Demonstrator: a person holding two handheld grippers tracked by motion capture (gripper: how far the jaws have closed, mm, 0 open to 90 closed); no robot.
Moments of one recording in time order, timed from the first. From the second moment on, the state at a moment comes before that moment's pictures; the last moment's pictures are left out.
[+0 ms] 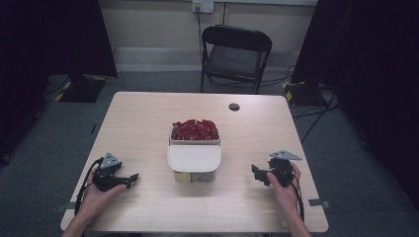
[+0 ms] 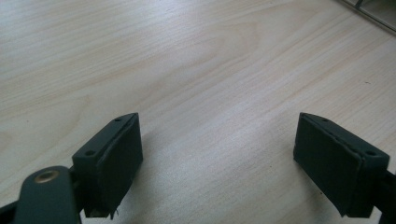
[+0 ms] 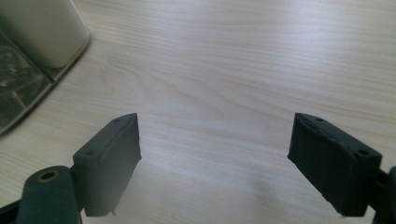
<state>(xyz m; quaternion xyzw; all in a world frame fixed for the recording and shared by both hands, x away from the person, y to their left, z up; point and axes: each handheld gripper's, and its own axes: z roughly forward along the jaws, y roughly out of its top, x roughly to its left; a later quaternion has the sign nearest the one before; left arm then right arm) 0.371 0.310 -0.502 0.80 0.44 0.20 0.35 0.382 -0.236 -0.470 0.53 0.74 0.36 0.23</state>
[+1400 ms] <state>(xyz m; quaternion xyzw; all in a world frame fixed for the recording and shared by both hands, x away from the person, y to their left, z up) 0.371 0.310 -0.502 0.80 0.44 0.20 0.35 0.346 -0.146 -0.422 0.38 0.79 0.44 0.17</state>
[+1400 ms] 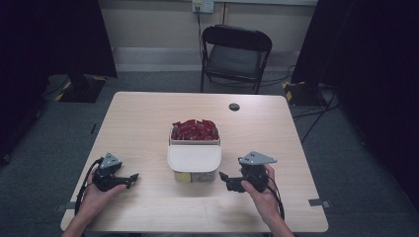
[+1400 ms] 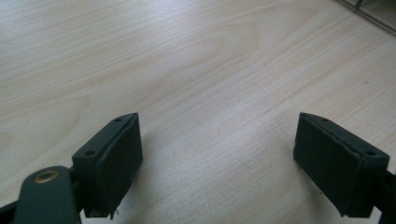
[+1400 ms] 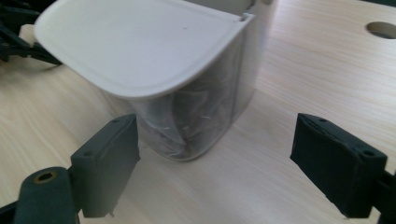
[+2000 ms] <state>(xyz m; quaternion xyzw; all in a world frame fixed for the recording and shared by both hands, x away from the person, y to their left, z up) 0.371 0.310 -0.502 0.80 0.44 0.20 0.35 0.361 -0.109 -0.444 0.37 0.81 0.44 0.14</state>
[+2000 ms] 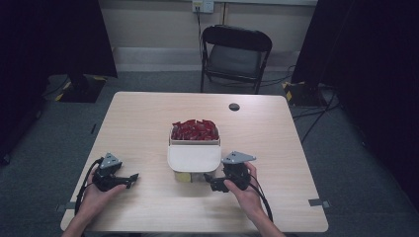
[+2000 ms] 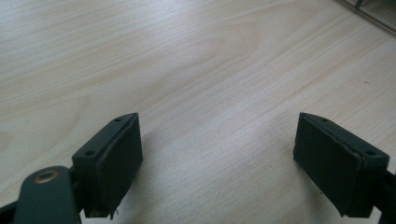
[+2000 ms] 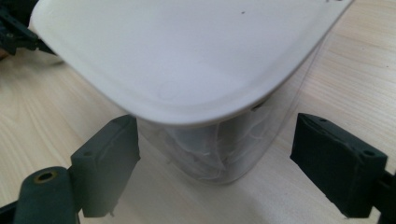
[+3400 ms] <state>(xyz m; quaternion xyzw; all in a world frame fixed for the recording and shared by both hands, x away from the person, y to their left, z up) 0.371 0.310 -0.502 0.80 0.44 0.20 0.35 0.368 -0.112 -0.426 0.37 0.80 0.46 0.14</state>
